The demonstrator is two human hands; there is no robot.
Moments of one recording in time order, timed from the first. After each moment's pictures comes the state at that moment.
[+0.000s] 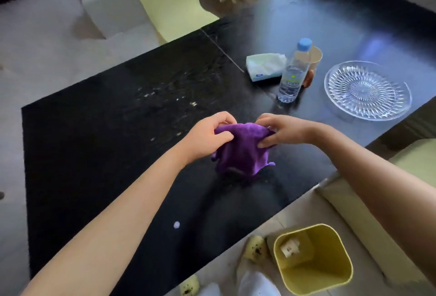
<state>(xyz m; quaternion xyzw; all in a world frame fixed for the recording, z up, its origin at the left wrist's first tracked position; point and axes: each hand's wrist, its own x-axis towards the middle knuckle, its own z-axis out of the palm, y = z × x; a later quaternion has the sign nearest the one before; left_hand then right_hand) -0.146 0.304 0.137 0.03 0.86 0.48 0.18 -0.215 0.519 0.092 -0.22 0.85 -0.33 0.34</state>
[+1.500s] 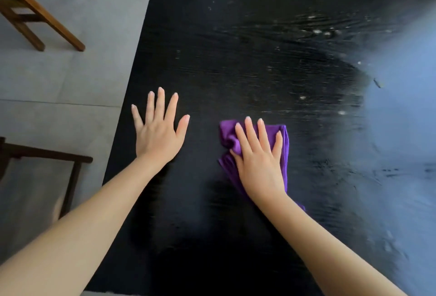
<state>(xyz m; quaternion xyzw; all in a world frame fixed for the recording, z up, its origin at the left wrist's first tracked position) 0.031 -0.031 -0.078 -0.37 0.93 0.03 0.07 -0.057 0.166 -0.073 -0.40 0.91 -0.05 0.08</state>
